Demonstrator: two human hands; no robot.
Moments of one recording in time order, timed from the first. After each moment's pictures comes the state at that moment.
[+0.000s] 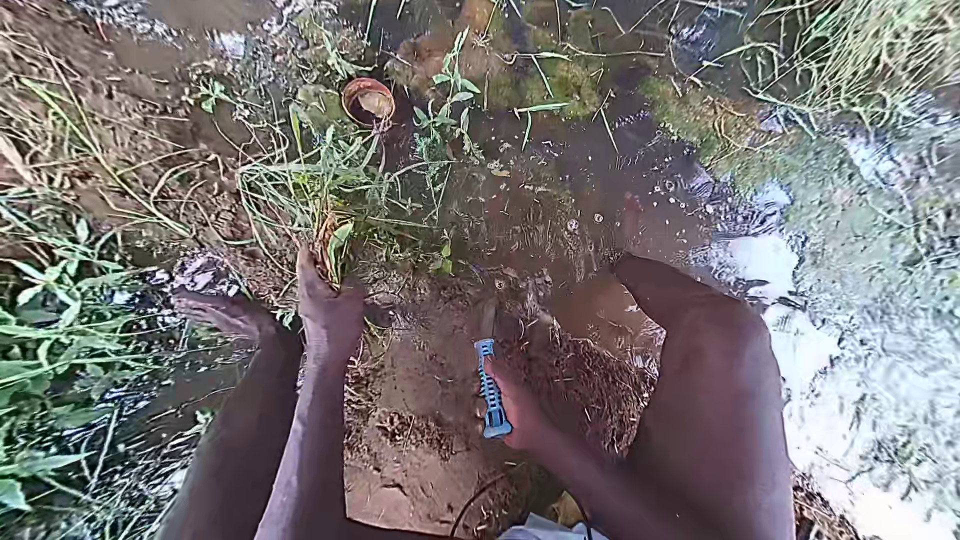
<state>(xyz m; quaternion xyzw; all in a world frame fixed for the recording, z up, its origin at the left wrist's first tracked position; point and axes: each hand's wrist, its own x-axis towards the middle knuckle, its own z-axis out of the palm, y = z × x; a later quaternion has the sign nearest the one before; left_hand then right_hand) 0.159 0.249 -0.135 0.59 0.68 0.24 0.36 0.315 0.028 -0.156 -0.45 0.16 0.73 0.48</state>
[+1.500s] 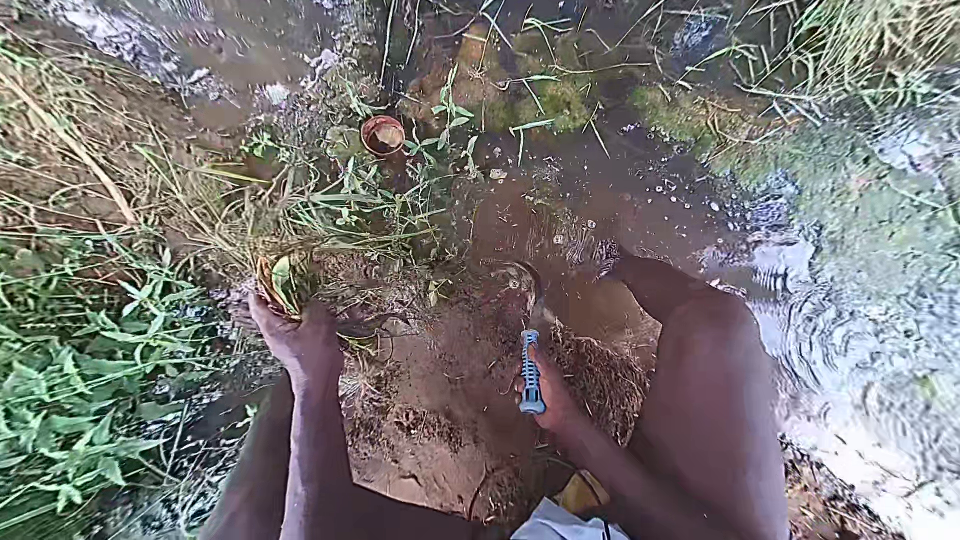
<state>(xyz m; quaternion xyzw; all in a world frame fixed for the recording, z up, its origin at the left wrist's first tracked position) 0.118 0.239 -0.126 0.52 0.66 0.44 0.31 0.356 0.002 -0.163 -0.49 0.20 0.65 0.55</state>
